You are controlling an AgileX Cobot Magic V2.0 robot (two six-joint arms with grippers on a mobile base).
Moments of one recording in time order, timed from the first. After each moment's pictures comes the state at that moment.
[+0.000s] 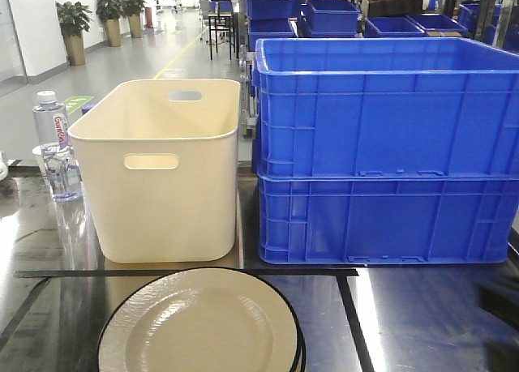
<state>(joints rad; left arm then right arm) 0.00 0.04 0.03 -0.01 0.14 -0.31 0.25 0.74 -0.72 -0.06 0.48 0.03</state>
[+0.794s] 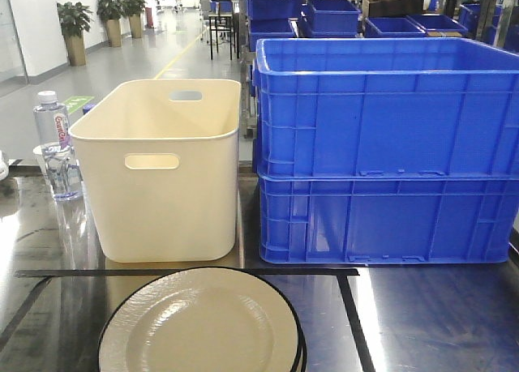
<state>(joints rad) 0.00 0.04 0.03 -0.01 0.14 -0.31 0.06 -0.01 0.03 -0.18 0.26 0.12</state>
